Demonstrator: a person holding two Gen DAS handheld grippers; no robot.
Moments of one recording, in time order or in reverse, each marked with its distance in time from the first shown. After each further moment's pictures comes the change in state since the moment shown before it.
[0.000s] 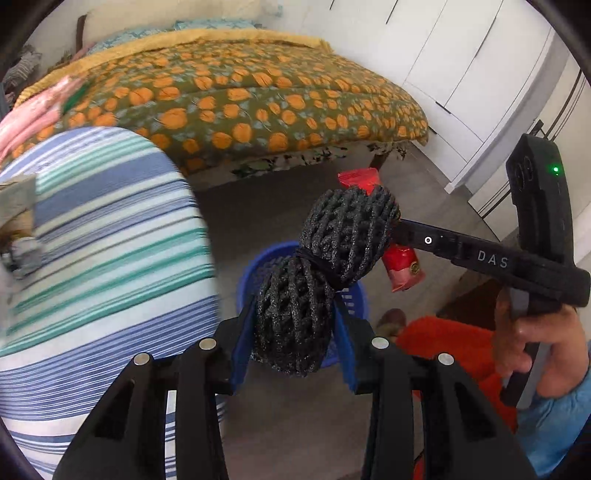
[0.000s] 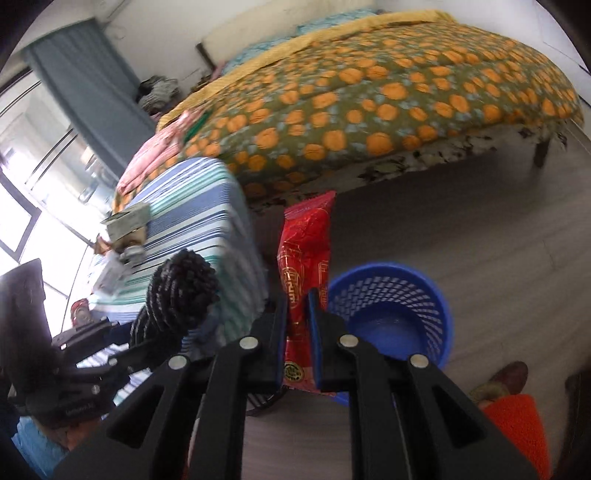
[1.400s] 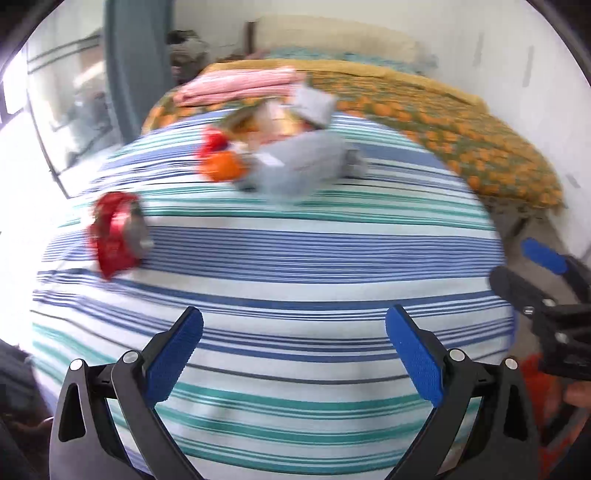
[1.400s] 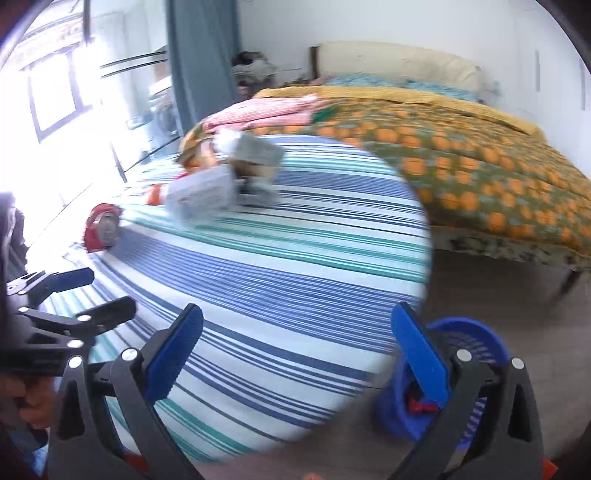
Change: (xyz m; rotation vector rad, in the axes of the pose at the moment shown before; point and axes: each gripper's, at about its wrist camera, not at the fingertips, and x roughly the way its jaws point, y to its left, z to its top) left arm -0.140 0.187 -0.160 -0.314 -0.180 0.575; right arm 0.068 0.222 -0.099 -0.487 -0.123 0.023
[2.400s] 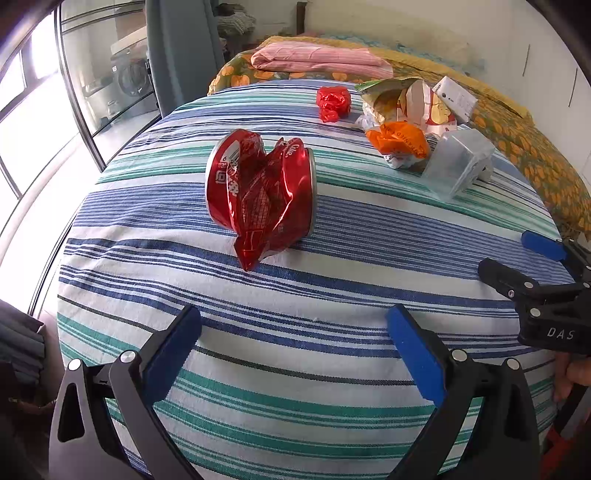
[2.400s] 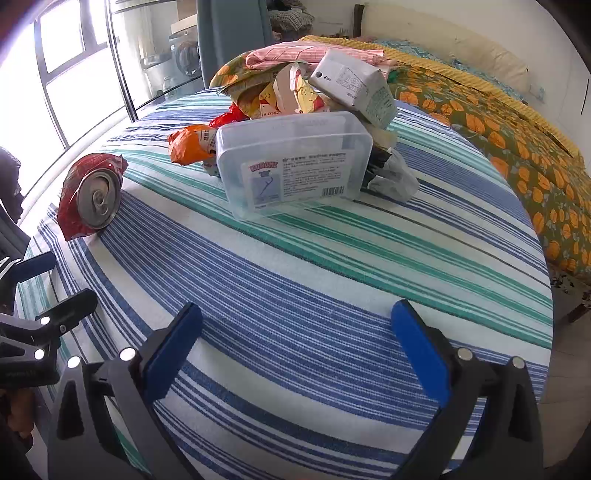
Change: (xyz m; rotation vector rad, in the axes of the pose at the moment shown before) left arm 0.037 0.118 -0.004 -0.107 0.076 0.043; right arm 0.107 0.102 0.032 -0.125 0.200 -0.021
